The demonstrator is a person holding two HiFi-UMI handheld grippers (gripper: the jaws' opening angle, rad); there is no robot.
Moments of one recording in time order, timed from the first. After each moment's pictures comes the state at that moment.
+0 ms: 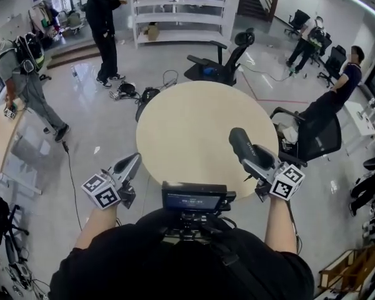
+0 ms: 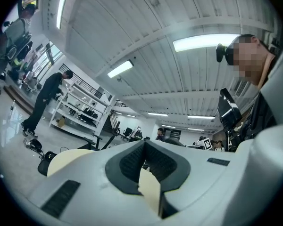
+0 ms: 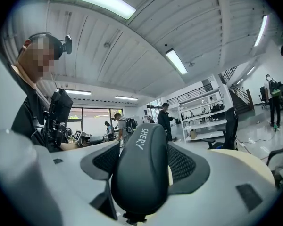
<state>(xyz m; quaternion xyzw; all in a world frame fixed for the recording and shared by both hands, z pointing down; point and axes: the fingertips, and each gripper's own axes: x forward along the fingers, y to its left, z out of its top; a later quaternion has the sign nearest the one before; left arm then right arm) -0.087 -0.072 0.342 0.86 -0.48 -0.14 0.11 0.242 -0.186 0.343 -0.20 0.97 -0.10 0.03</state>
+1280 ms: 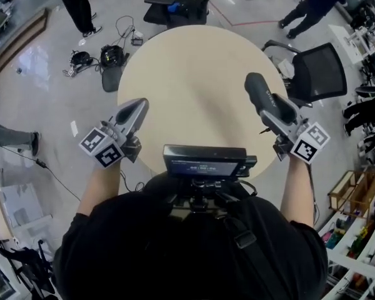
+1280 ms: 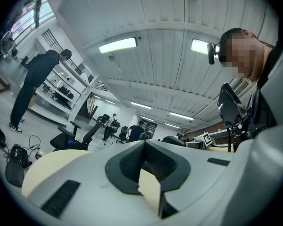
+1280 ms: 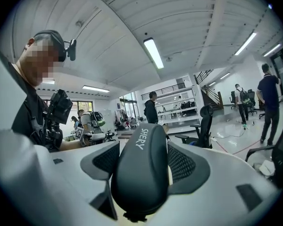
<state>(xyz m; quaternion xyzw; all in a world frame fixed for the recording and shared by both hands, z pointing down) -0.167 -0.383 0.371 0.93 -0.31 -0.12 0.16 0.156 -0.374 0.350 -0.36 0.92 -0.13 -0.03</state>
